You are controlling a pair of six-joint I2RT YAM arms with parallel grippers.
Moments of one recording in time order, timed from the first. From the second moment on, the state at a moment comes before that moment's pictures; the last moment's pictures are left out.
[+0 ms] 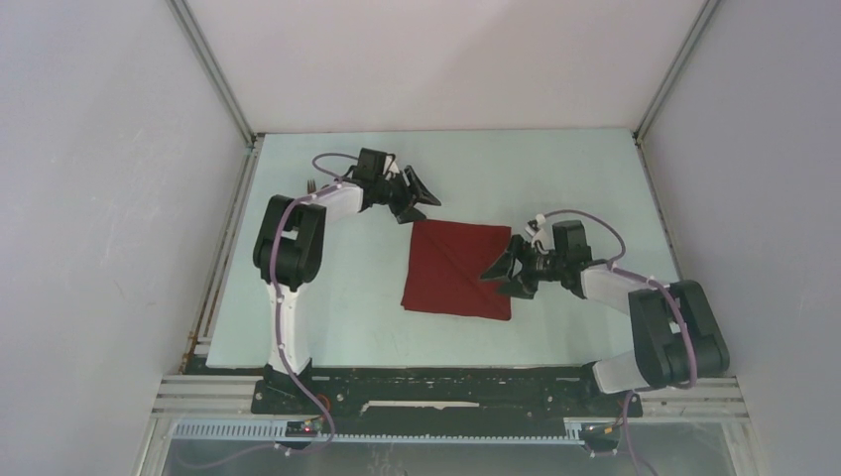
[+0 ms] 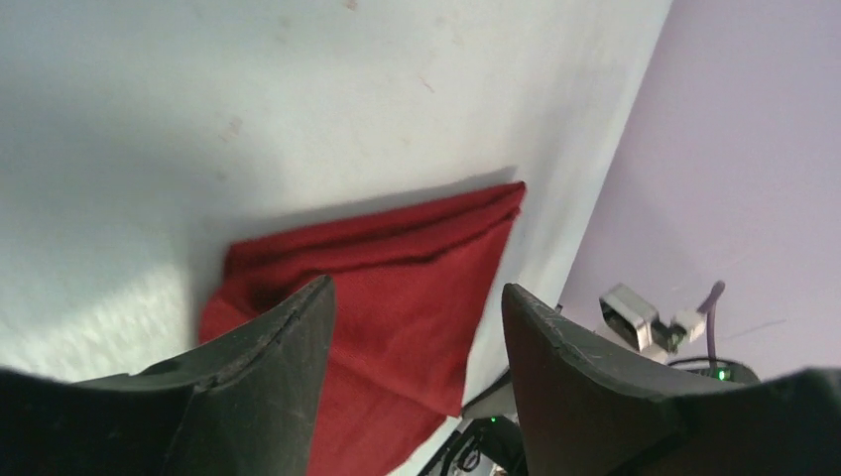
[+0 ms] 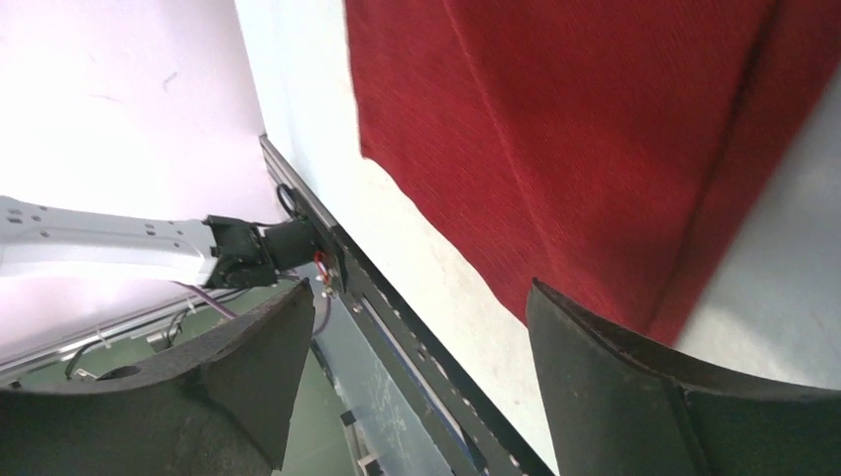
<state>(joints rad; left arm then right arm) -0.31 2.17 1.48 -0.14 0.63 -0.89 0.20 1.41 0.51 0.06 -0.85 0.72</state>
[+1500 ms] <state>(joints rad) -0.34 2.19 1.36 0.04 0.71 -1.02 0.18 1.70 0.51 0.31 -1.03 0.79</state>
